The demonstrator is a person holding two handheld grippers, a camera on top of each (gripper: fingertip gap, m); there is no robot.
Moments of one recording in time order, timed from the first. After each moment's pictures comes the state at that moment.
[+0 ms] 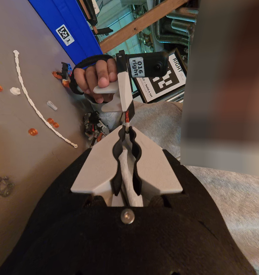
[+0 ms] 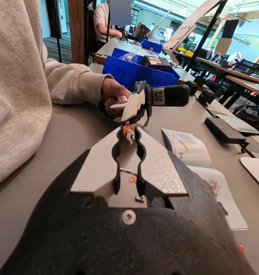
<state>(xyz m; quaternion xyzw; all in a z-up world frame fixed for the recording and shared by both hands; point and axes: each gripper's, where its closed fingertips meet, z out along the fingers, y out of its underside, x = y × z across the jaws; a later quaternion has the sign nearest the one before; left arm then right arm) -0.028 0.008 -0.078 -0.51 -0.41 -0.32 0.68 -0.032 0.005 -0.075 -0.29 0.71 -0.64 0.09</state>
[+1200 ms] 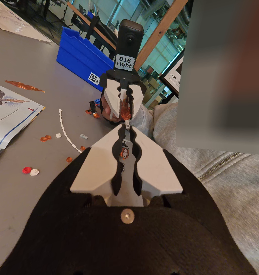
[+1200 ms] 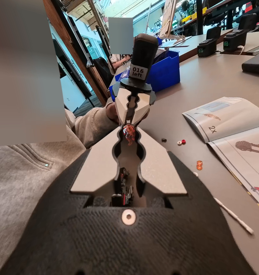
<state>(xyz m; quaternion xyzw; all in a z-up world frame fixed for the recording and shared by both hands) -0.043 -0.001 -0.066 -0.60 -0.38 -0.08 0.70 -0.051 -0.001 -0.062 -0.07 0.73 -0.59 0.34</state>
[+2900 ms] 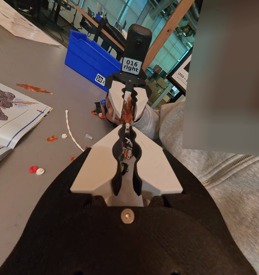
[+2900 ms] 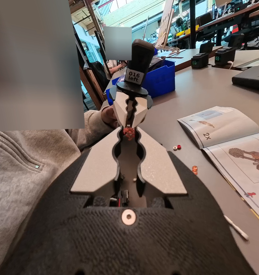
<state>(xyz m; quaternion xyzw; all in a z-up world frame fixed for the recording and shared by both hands) -0.047 0.000 -0.068 -0.61 -0.38 -0.05 0.69 -0.052 -0.005 -0.061 -0.08 0.72 -0.62 0.31</state>
